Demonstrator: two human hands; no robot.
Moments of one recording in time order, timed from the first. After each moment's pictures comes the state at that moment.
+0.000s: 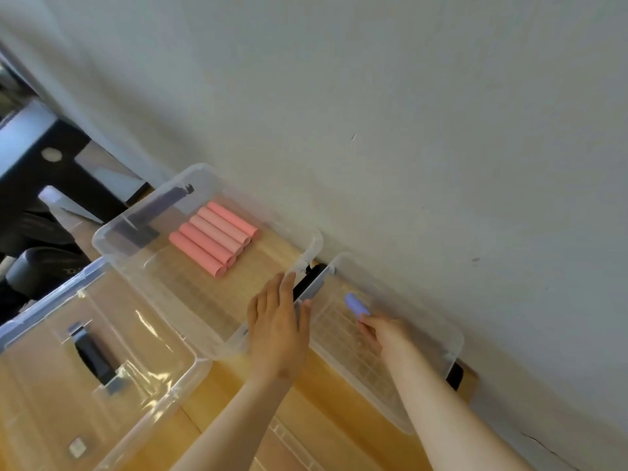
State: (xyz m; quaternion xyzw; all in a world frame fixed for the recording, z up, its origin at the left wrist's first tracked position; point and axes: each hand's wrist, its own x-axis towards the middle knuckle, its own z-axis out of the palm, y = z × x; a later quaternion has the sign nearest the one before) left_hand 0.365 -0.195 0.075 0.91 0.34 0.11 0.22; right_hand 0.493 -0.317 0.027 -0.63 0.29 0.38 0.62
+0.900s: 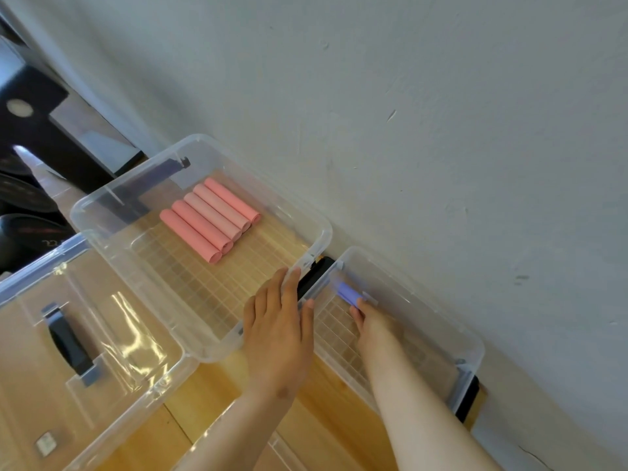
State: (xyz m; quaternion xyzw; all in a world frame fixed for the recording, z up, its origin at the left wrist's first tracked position) left_hand 0.368 -0.198 0.065 0.90 0.37 0.12 0.20; right_hand 0.500 -0.273 0.005 -0.45 0.43 0.32 0.71
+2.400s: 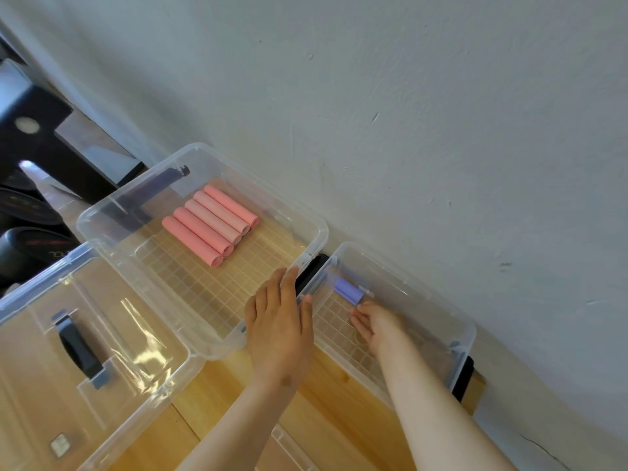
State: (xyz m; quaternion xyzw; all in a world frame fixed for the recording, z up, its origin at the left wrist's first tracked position) left_hand 0.370 -0.198 0.071 0.90 0.37 0.11 0.21; right_hand 0.499 -0.290 0.021 -0.58 0.34 0.37 0.64
